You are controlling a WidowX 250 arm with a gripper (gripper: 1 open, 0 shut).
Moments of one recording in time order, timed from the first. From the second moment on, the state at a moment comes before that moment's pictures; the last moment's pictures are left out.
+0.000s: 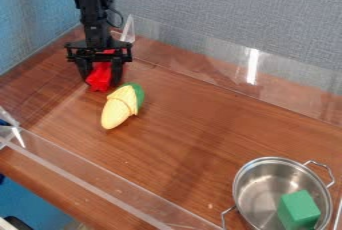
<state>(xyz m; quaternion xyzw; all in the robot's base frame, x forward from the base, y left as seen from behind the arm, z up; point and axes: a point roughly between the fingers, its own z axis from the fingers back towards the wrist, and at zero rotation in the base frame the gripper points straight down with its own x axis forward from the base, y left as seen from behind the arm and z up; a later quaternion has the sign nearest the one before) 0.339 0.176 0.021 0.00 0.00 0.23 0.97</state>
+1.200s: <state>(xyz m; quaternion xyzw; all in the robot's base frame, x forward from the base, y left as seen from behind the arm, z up) 0.315 0.112 0.167 -0.05 -0.11 0.03 0.99</state>
